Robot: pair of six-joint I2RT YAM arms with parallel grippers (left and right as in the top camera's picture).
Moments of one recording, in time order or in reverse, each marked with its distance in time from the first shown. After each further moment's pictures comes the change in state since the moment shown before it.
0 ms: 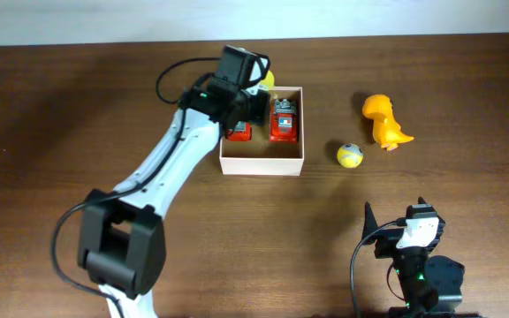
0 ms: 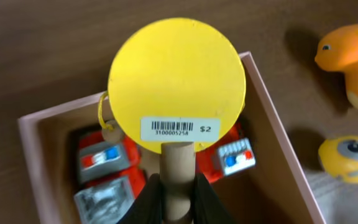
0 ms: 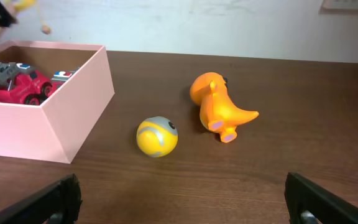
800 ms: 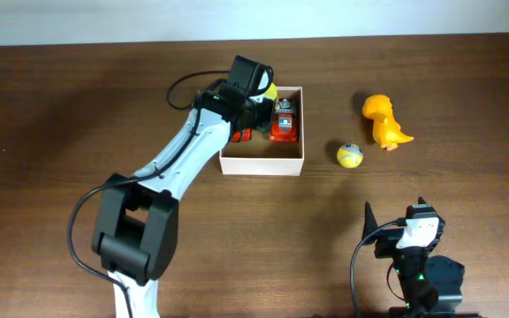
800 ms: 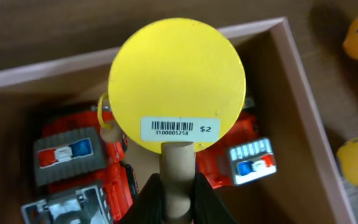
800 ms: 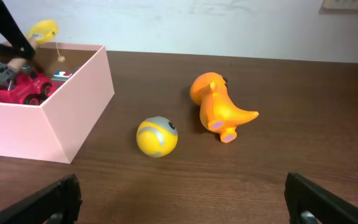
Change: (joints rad) left arm -0.014 0.089 0.000 0.006 0.000 -0.071; right arm 0.000 0.000 0.000 0.000 0.000 0.000
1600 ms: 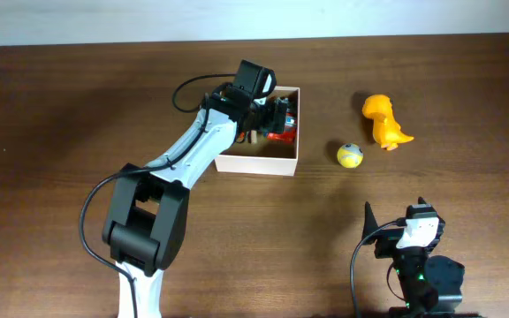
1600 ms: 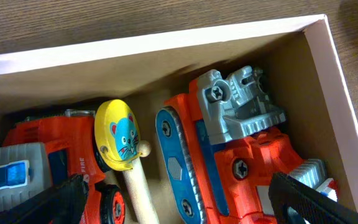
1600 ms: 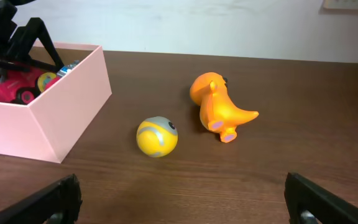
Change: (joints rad) left arm -0.006 0.071 0.010 0.057 -0.034 -0.014; right arm 0.000 0.000 0.000 0.000 0.000 0.000
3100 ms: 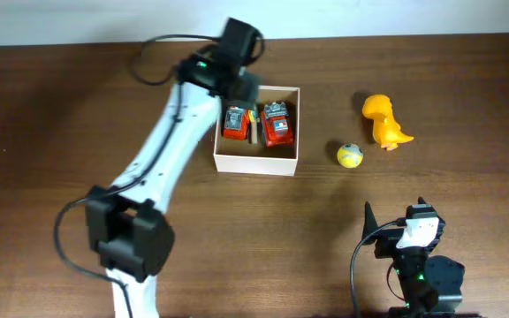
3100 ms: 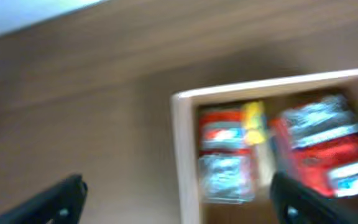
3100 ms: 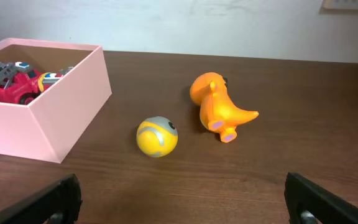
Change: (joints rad) left arm 0.069 -0.077 0.369 -0.538 -0.378 0.105; right arm 0.000 0.000 0.000 0.000 0.000 0.000
